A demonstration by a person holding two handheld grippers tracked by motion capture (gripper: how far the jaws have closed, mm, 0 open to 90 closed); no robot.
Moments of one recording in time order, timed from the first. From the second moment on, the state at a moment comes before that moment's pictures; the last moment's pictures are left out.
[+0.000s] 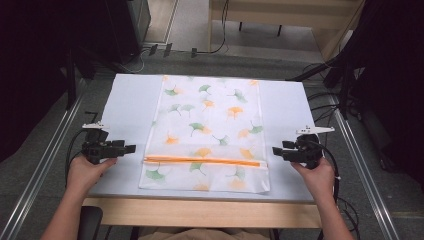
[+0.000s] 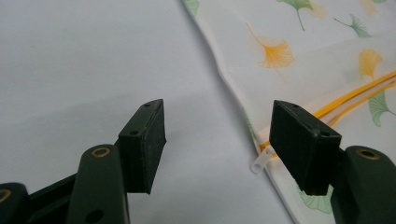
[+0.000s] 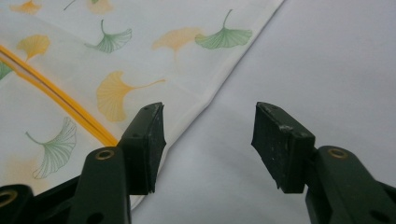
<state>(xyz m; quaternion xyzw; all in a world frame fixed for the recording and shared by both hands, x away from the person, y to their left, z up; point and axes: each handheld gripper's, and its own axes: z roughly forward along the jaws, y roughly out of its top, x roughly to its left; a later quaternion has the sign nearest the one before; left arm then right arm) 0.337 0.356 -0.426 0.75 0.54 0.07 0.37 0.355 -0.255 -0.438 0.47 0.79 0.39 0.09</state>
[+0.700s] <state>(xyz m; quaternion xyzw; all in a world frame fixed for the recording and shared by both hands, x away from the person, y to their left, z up) 0.350 0.365 -0.433 0.74 0.56 0.11 0.36 0.366 -0.279 -0.455 0.48 0.76 0.42 0.13</state>
